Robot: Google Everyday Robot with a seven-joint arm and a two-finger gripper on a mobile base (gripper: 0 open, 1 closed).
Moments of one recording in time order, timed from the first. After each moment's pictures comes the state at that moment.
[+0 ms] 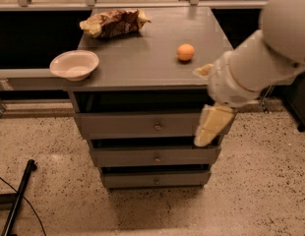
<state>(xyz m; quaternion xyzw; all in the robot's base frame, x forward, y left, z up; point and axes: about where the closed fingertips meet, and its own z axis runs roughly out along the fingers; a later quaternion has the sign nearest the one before) 0.483 -0.111 0.885 -0.68 0.69 0.01 0.26</state>
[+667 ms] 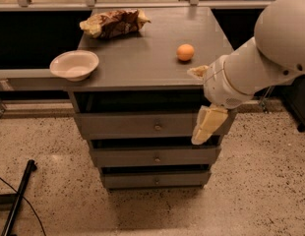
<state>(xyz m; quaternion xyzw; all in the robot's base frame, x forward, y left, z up) 0.499 -0.097 0.872 -0.70 0.66 0.01 0.29</state>
